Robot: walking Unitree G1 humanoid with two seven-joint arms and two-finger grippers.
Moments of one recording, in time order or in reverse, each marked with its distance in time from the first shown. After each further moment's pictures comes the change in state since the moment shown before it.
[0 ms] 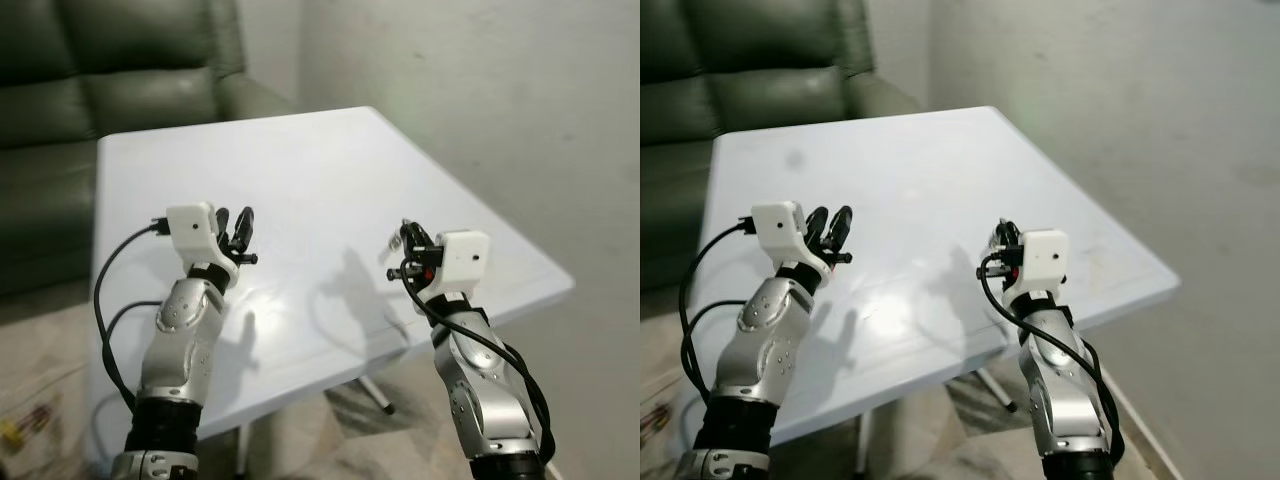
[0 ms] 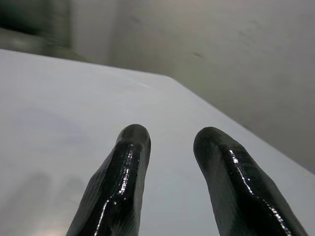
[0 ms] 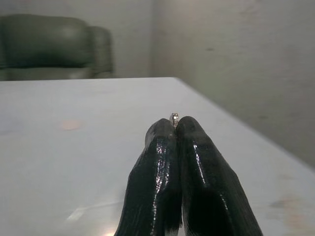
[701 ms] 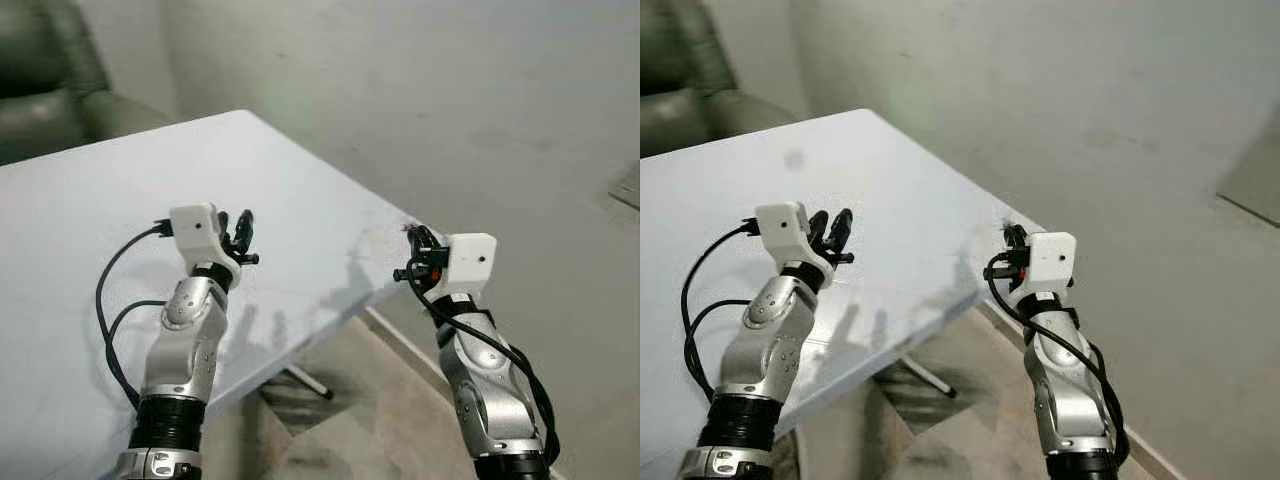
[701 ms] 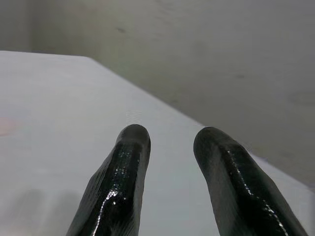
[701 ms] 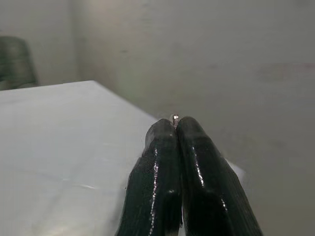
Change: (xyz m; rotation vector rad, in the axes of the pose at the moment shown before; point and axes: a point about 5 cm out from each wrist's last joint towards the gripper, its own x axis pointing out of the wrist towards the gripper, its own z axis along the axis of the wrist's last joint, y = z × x) left arm -0.001 0.012 0.001 0.019 0.016 0.070; right arm 0.000 0.005 -0.001 0.012 0.008 -0.001
